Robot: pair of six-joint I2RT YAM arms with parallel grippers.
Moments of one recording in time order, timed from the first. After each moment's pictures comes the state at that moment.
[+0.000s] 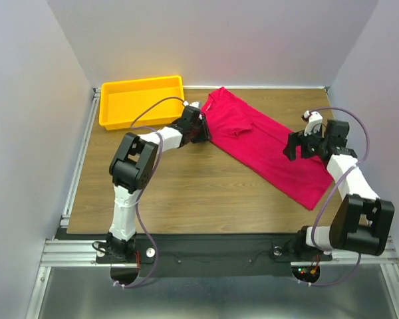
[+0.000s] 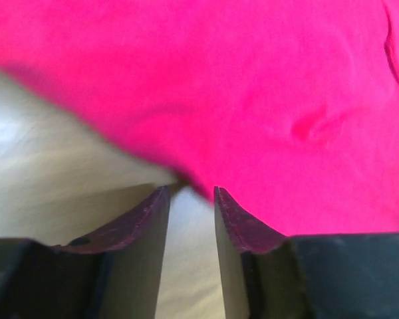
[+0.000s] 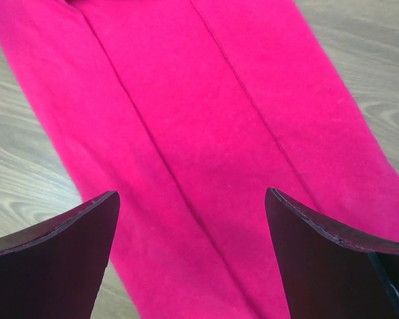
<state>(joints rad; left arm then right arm) -0.51 2.13 1.45 -0.01 0.10 -0.61 -0.22 1.29 0.86 -0.29 -0.52 -0.31</state>
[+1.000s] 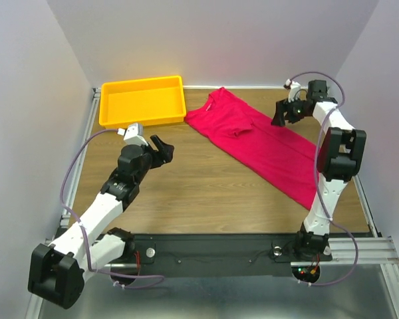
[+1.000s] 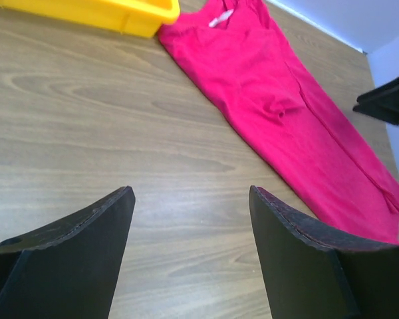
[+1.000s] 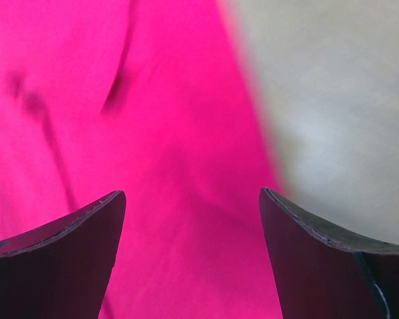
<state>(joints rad) -0.40 0.92 0.56 0.07 -0.09 -0.61 -0.14 2.16 1.80 -0.58 -0.63 -0.40</state>
